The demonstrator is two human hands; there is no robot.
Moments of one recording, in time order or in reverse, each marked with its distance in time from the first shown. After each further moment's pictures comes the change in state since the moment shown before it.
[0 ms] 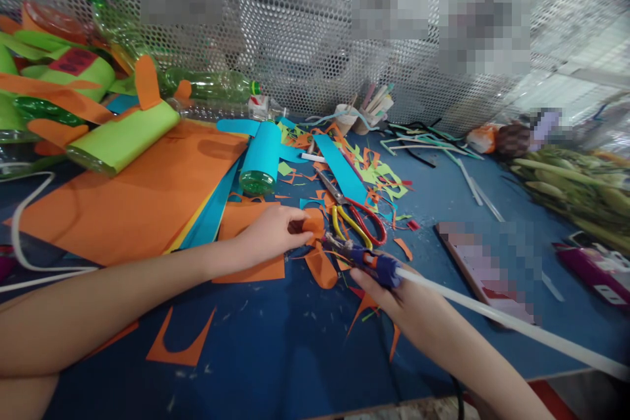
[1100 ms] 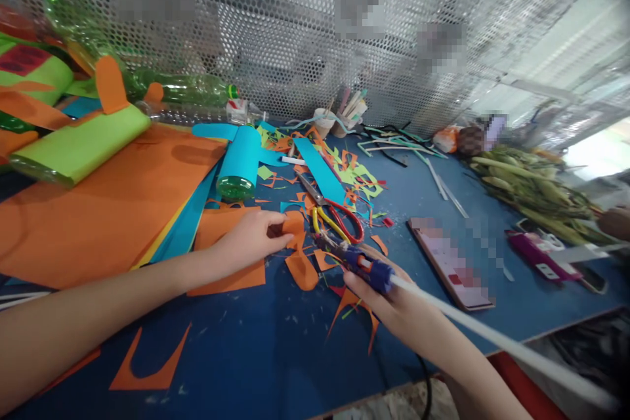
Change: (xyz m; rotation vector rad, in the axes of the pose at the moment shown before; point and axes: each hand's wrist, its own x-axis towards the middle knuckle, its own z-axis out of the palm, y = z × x) left_hand 0.002 0.004 -0.003 0.094 -0.016 -0.047; right_hand -0.007 -0.007 -0.005 0.118 0.113 0.177
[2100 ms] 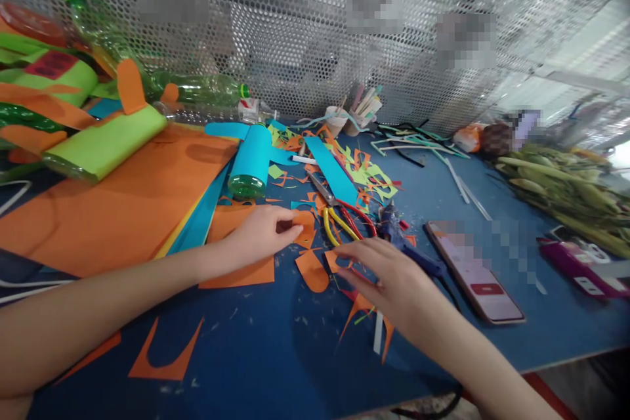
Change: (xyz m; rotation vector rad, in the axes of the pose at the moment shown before) left_hand 0.002 0.001 -0.004 0.047 0.059 0.079; right_hand 0.029 -0.008 -0.007 -0.109 -0.115 -0.303
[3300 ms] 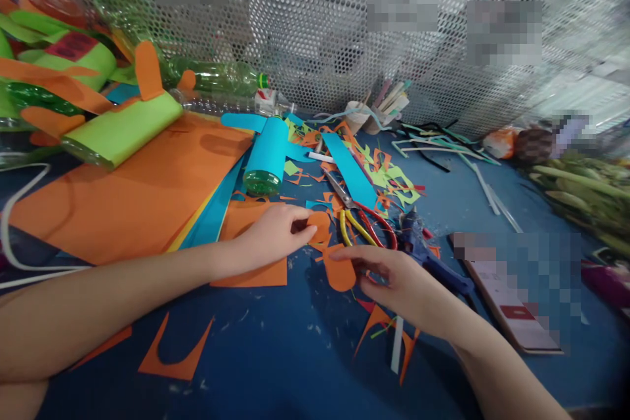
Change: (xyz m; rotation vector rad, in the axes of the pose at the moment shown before) left_hand 0.000 -0.003 0.002 0.005 0.049 -0.018; right_hand 0.020 0.016 0.020 0.587 -0.236 0.173
